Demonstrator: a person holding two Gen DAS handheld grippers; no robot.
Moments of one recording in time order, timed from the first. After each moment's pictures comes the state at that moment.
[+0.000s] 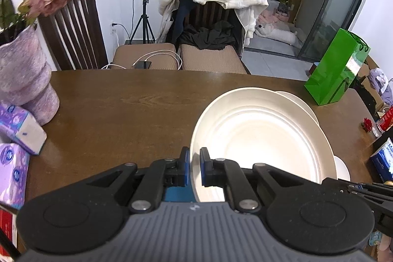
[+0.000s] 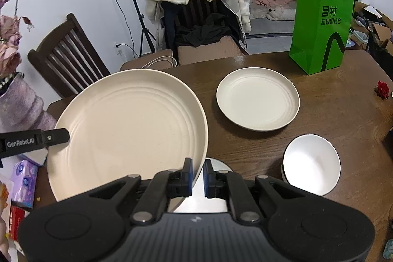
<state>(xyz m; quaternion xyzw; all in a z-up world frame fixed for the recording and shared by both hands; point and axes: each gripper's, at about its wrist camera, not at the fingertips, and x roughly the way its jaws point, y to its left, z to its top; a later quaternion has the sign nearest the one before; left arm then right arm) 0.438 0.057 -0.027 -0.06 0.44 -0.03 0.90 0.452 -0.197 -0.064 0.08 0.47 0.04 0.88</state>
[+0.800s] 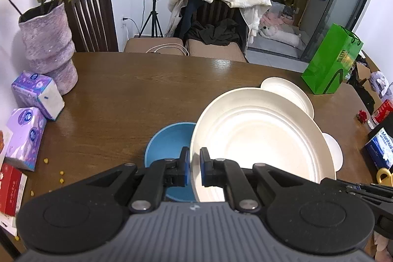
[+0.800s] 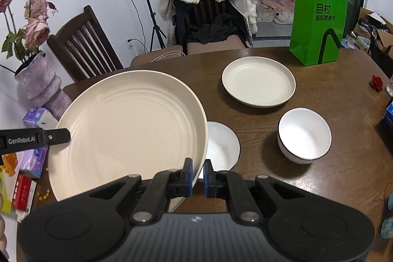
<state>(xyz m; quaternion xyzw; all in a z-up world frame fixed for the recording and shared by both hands) 0.351 0.063 -0.024 -0.07 0.43 -0.02 0.90 0.373 -0.194 -0.055 0.07 0.46 0.06 0.88</state>
